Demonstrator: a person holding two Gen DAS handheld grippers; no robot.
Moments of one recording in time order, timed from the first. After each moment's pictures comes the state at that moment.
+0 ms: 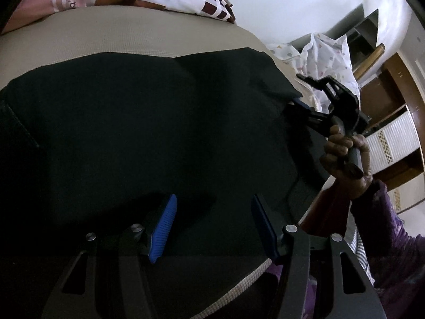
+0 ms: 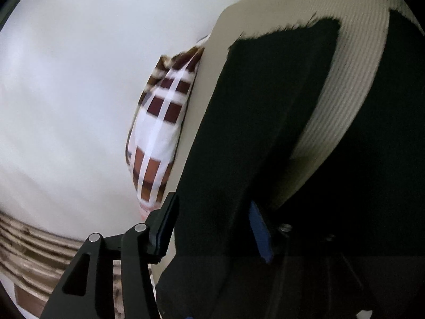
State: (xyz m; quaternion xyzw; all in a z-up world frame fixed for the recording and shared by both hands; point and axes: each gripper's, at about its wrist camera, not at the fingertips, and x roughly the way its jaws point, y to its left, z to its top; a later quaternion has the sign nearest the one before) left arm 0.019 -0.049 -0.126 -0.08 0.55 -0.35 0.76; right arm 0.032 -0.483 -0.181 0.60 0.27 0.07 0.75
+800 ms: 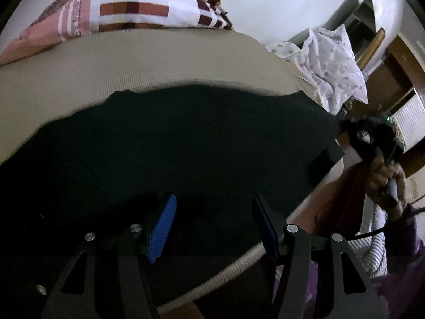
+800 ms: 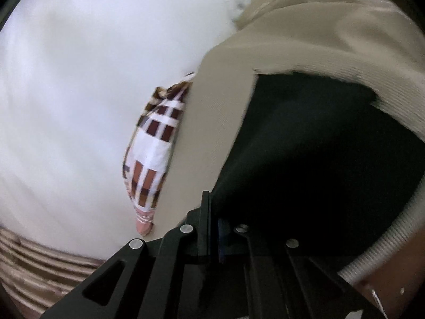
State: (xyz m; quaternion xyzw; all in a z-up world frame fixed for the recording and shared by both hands) left arm -0.008 -0.037 -0.084 -0.03 0.53 -0.34 0.78; right arm -0.115 -0.500 -0.143 0.60 0.25 -0.01 0.76
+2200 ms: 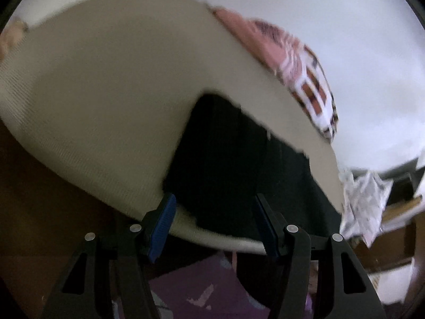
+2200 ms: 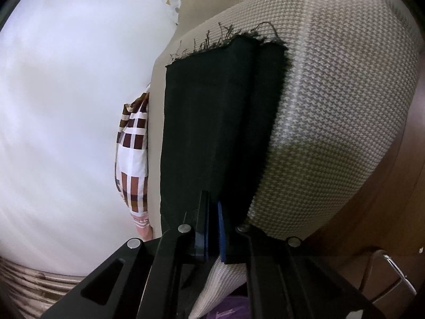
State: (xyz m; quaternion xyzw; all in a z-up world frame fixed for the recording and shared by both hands) left arm -0.073 0.257 -0.110 -0.33 0.51 -0.08 0.79; right arm -0.179 -0.501 -0.250 0.69 0.23 -0.03 0.69
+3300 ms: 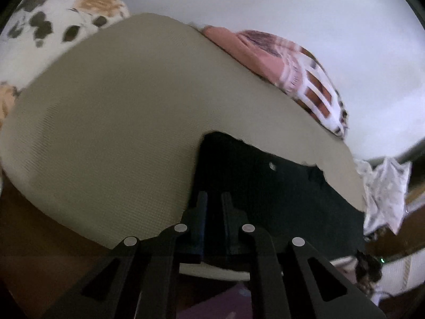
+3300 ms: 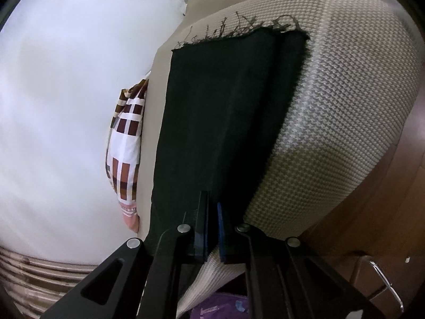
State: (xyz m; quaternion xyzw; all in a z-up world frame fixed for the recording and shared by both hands) left arm -0.033 0.277 -0.079 -0.24 0.48 -0.06 0.84; right arm -0.167 -0.496 -0.238 0.65 0.27 -0.02 0.71
